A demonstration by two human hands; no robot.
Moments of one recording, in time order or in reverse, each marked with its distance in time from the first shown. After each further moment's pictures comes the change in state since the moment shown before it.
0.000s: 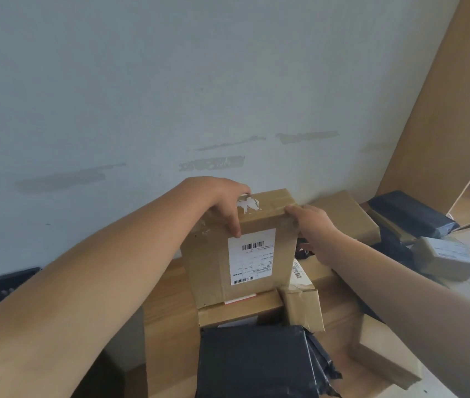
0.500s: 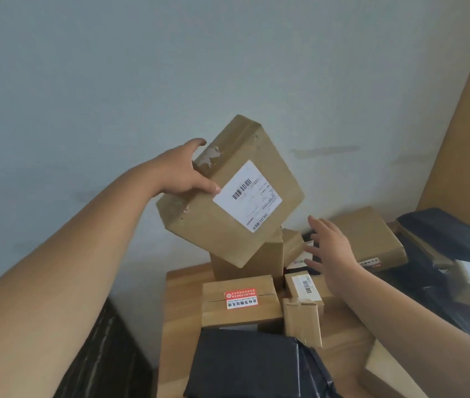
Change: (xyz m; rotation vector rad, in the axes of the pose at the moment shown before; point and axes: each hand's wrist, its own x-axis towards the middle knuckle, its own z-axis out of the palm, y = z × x) left_hand -0.090 0.007 -0.053 -0.496 0.454 -0.268; right_hand -0.021 0.020 -0.056 0.357 -0.073 0.002
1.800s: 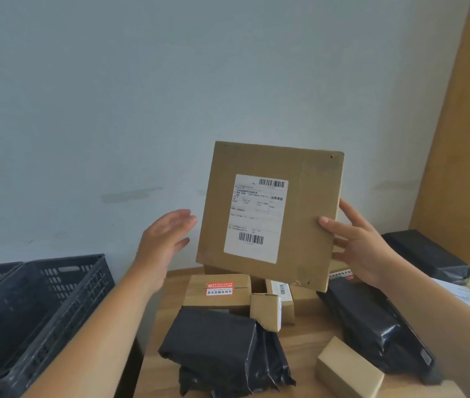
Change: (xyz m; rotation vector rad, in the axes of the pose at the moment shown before) left_hand -0.168 0.029 0.138 -0.852 0.449 -0.022; right_hand -0.054 -0.058 -0.172 -0.032 -0.475 -0.281
